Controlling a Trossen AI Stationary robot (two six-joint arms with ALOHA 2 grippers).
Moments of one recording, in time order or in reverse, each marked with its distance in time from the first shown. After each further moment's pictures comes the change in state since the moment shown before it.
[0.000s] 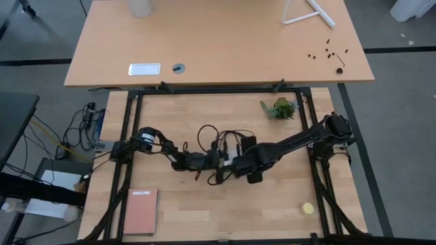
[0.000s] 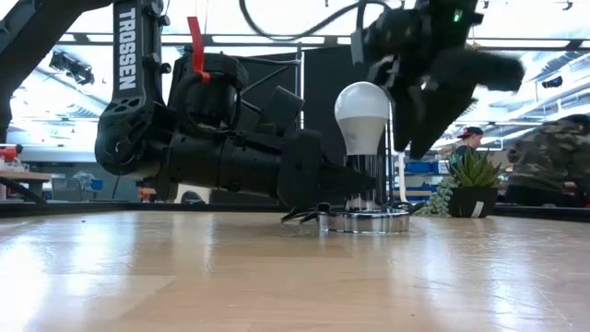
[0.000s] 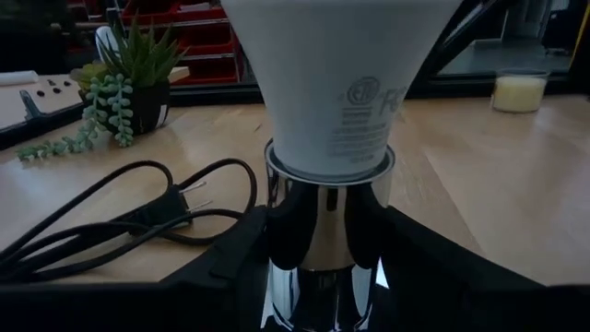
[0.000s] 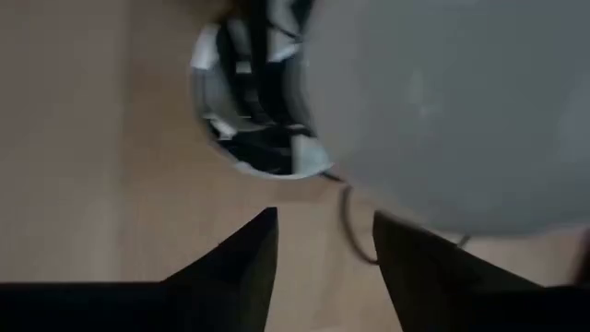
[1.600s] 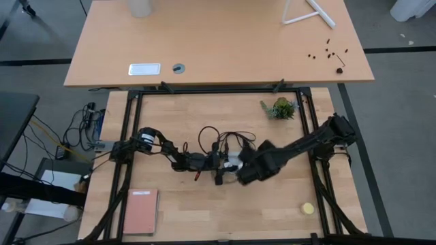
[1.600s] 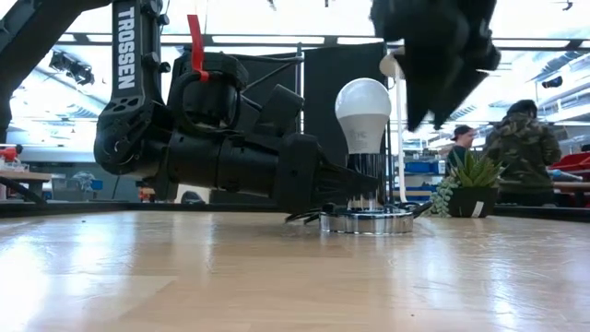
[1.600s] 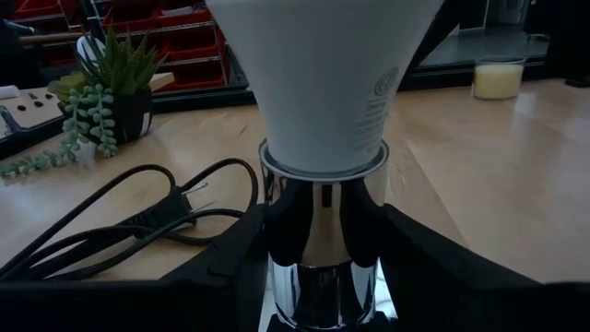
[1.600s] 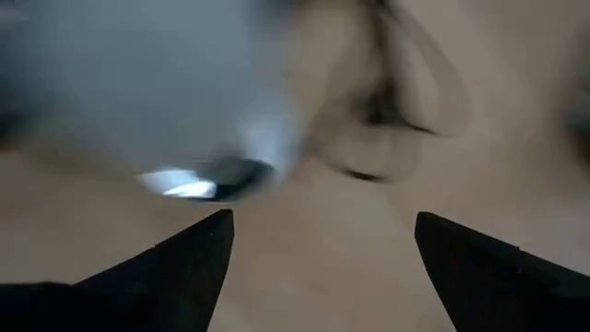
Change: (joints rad) left arm -0.007 0.000 -0.001 -0.005 0.034 0.056; right arm 0.098 -0.019 0.051 -0.130 0.082 0.982
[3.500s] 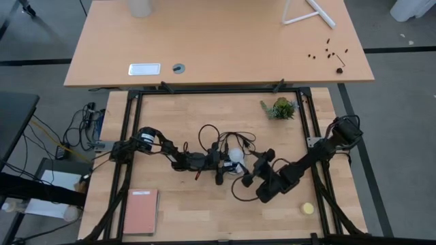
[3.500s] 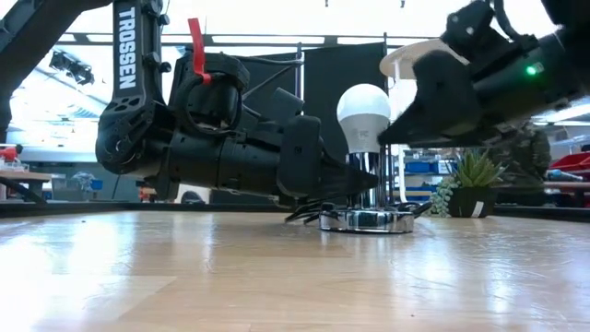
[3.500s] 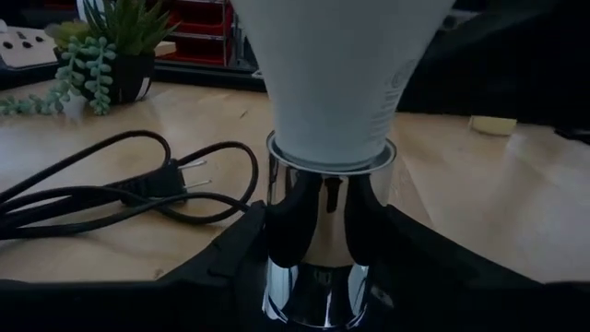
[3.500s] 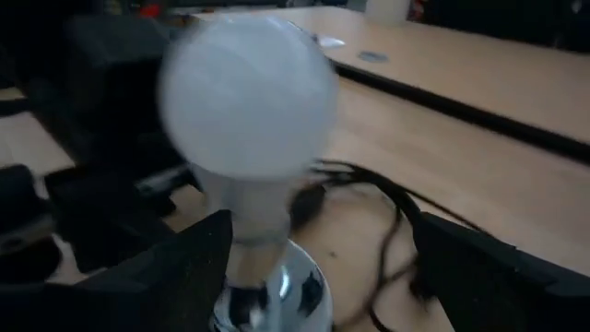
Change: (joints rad) left arm 0.013 -0.001 0.000 -0.013 -0.008 -0.209; right arm 0.188 -0.043 -0.667 1.167 0.788 -0.156
